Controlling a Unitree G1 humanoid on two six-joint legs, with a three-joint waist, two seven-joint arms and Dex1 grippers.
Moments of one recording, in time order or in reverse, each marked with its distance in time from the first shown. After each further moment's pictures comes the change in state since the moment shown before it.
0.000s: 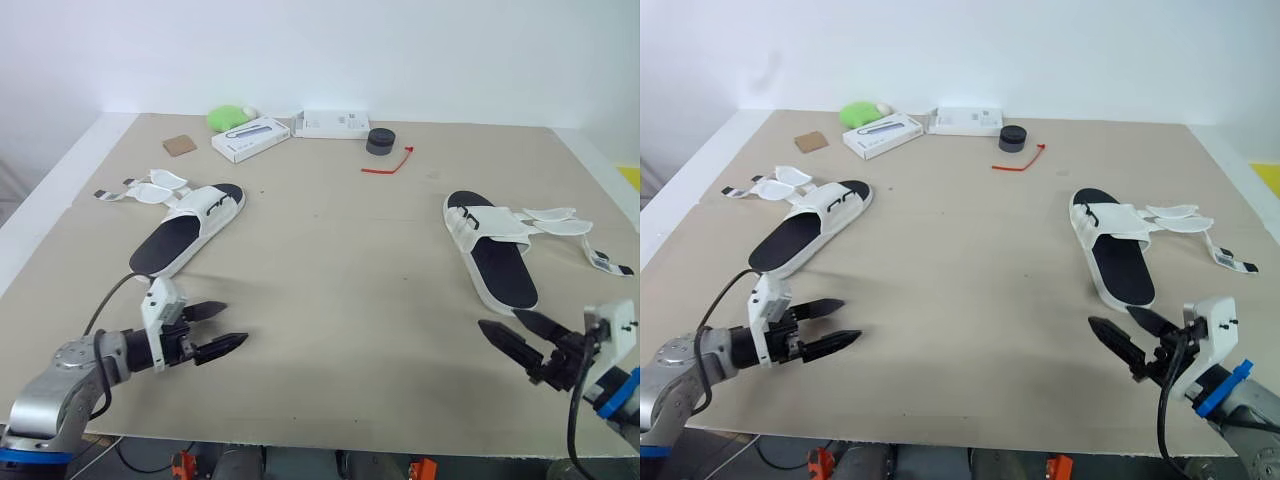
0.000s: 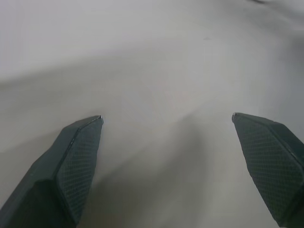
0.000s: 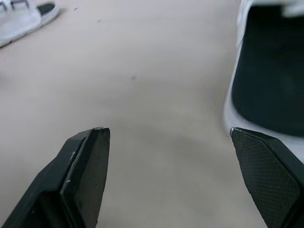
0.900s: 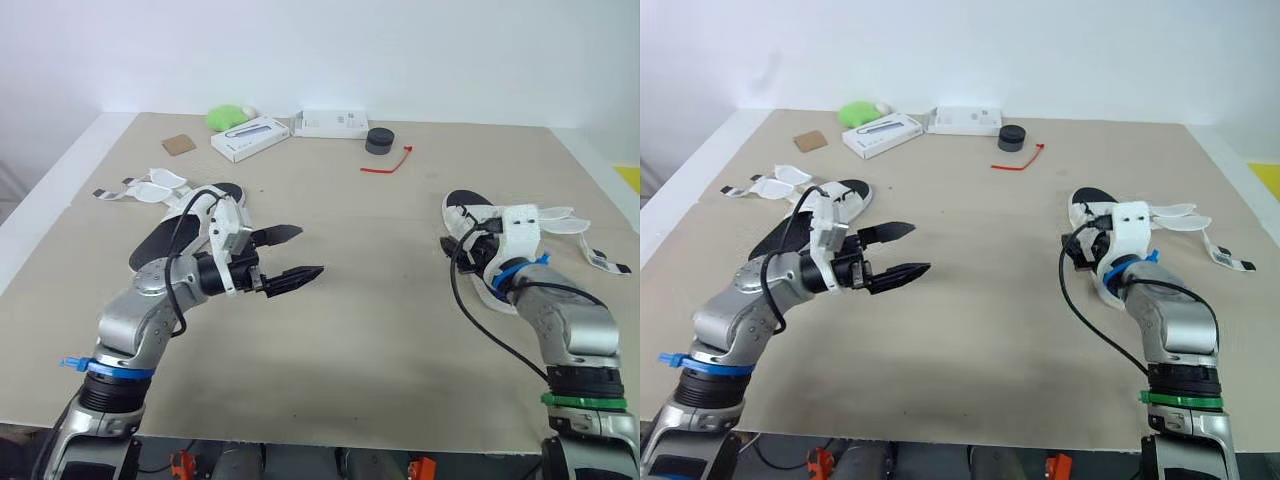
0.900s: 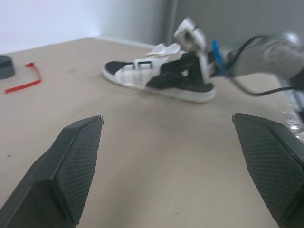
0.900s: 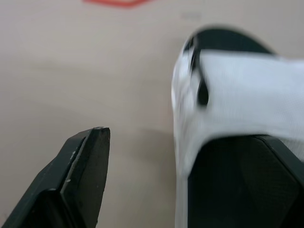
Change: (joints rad) left arm -0.454 -0.240 -0.174 0.088 0.051 -0.053 0.066; right arm -0.771 0.076 0.397 0.468 -0.421 0.038 -0.394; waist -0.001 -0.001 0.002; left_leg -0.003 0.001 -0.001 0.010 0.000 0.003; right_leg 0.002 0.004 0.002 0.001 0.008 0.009
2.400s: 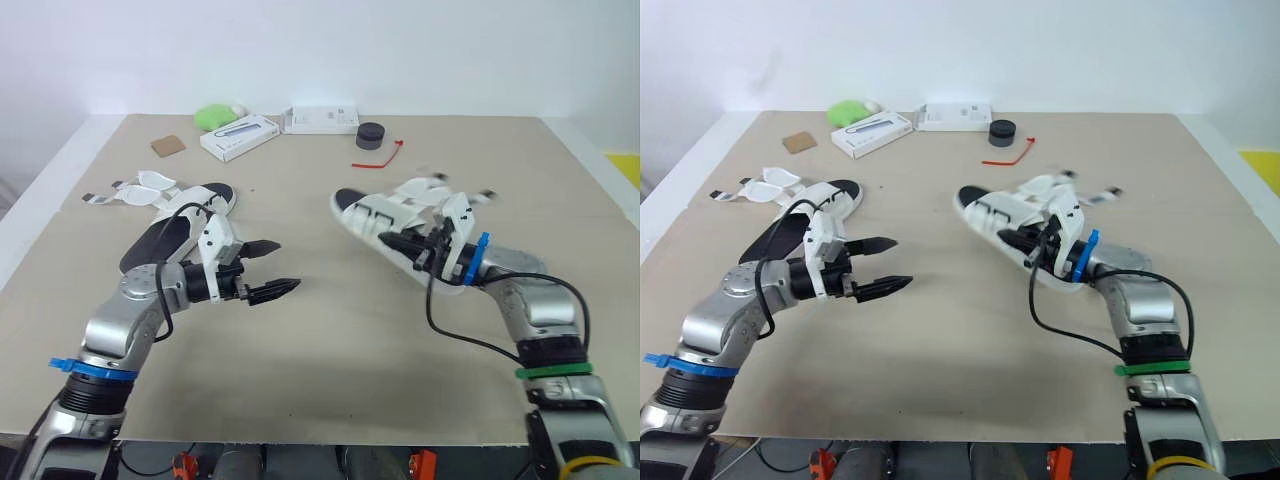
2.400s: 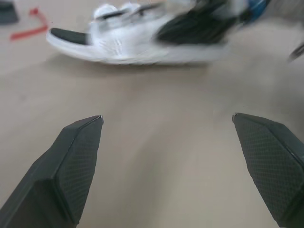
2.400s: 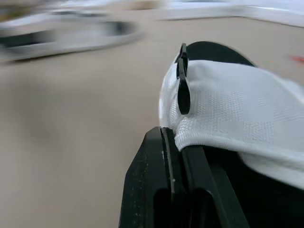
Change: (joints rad) left arm 0.034 0.148 0.006 0.072 0.049 -0.021 -0.101; right arm -0.113 -0.053 0.252 0.104 0.056 -0.266 0.785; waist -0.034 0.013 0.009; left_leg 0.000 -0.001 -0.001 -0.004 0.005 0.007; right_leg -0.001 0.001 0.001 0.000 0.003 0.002
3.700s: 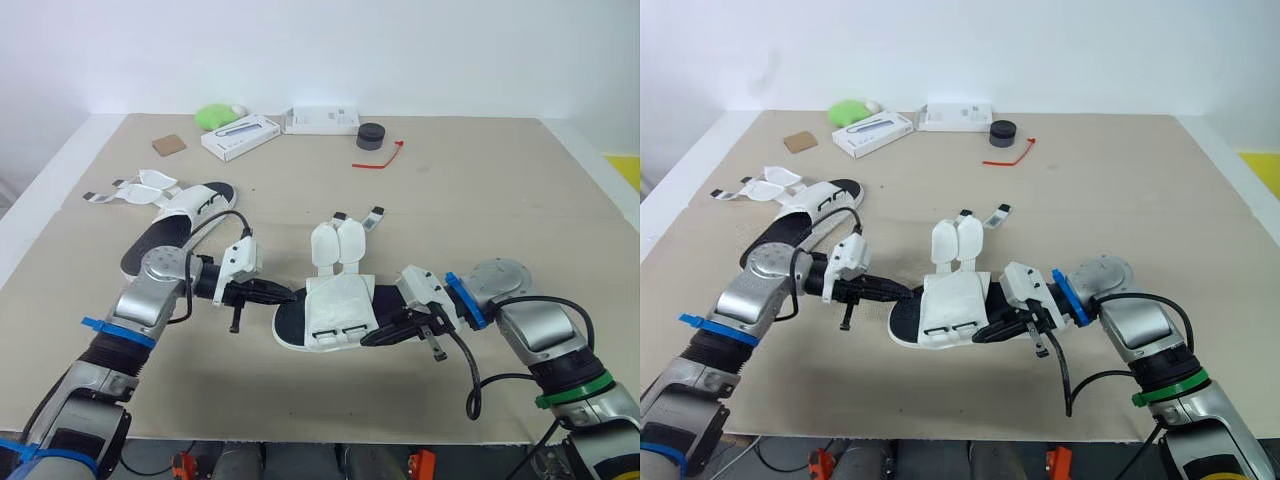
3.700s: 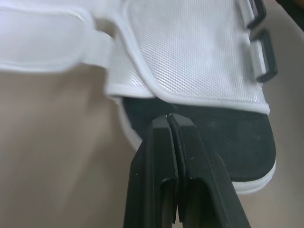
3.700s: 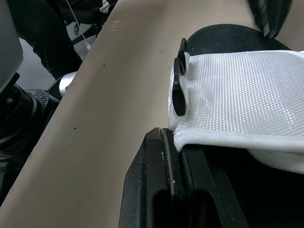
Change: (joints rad) left arm -0.177 -0.024 -0.202 0.339 0.216 -0.297 -0.379; right arm 0.049 -0.102 0.251 -0.168 -0.089 -0.109 0.451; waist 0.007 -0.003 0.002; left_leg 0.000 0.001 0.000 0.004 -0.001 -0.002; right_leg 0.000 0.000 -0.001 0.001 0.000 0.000
